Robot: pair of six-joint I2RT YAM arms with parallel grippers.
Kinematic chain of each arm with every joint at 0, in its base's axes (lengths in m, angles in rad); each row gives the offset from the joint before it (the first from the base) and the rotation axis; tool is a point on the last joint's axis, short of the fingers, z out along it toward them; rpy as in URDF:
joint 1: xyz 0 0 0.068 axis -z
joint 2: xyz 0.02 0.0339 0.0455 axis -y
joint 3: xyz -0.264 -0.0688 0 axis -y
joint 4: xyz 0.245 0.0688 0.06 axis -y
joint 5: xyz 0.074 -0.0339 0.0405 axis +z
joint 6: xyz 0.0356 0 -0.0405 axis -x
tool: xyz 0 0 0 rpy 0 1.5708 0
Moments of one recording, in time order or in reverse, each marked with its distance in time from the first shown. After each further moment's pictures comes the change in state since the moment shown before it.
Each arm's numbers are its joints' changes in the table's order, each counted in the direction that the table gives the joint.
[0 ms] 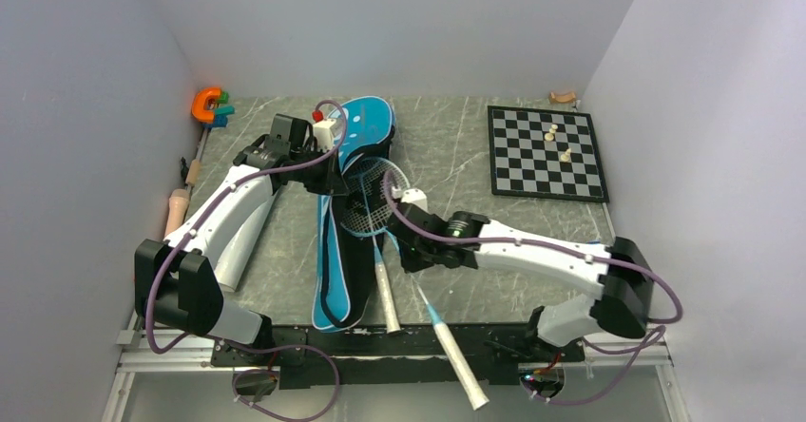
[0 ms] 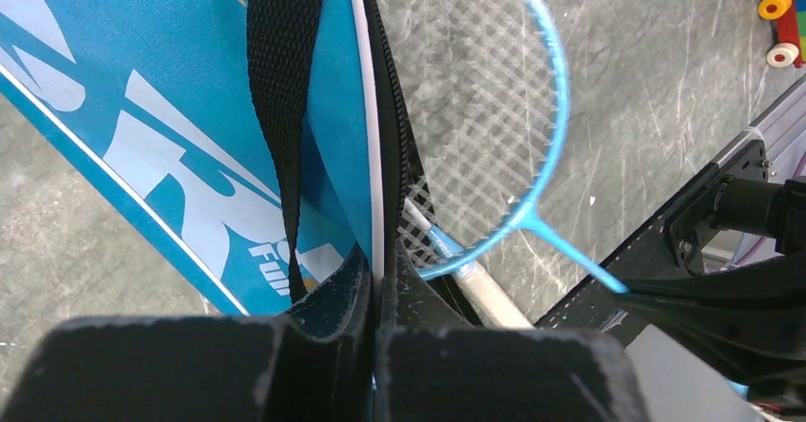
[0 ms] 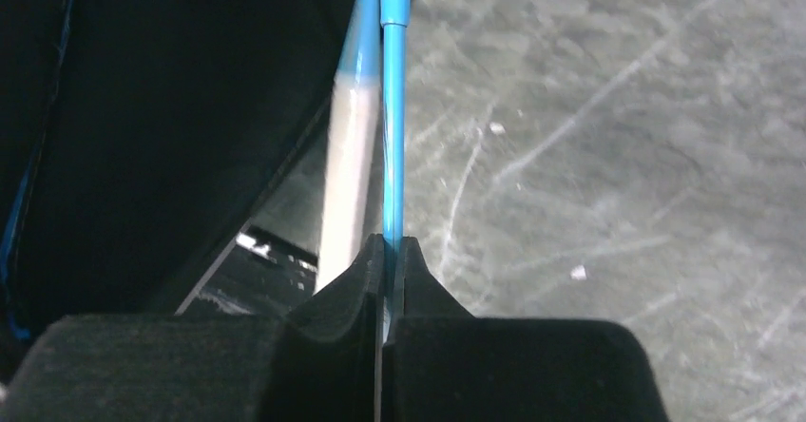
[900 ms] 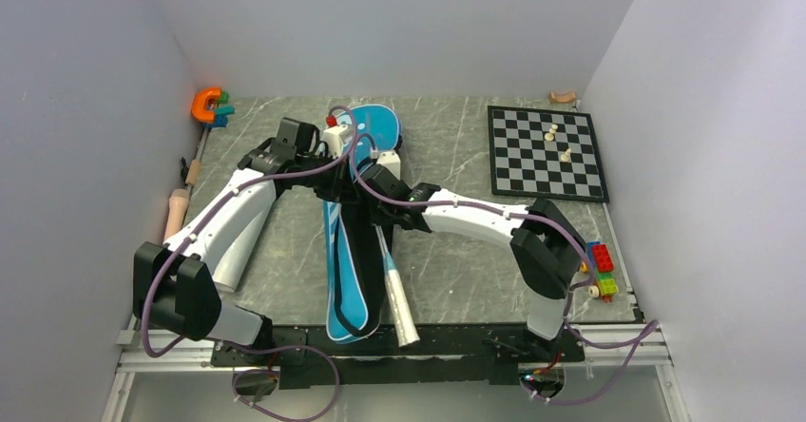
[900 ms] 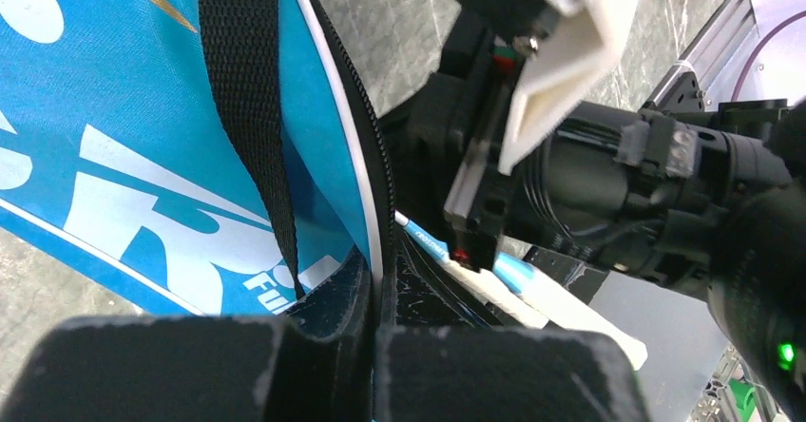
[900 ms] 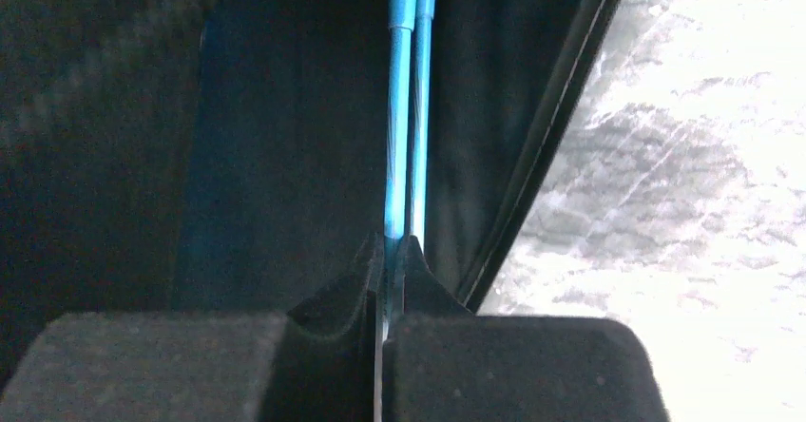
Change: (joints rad) left arm 0.048 0.019 -0.015 0.000 -0.140 -0.036; right arm 0.160 -0.440 0.226 0.375 -0.077 0.105
